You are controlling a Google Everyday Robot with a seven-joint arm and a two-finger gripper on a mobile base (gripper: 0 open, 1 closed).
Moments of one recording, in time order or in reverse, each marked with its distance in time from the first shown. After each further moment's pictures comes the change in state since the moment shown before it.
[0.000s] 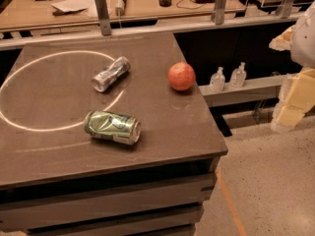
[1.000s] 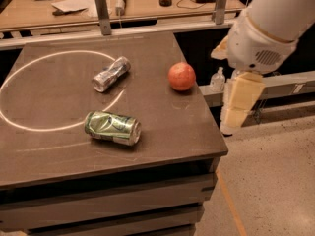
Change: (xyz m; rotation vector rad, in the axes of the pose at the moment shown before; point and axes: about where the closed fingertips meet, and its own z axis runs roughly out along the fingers) arm -0.079 0.017 0.039 -0.128 -0.074 -0.154
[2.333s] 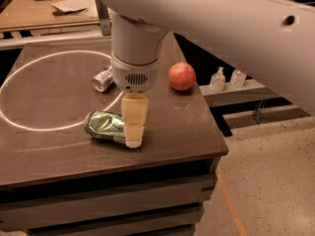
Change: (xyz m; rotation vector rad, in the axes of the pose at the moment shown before) arm -0.161 0.016 0.102 -0.121 0.078 -0.178
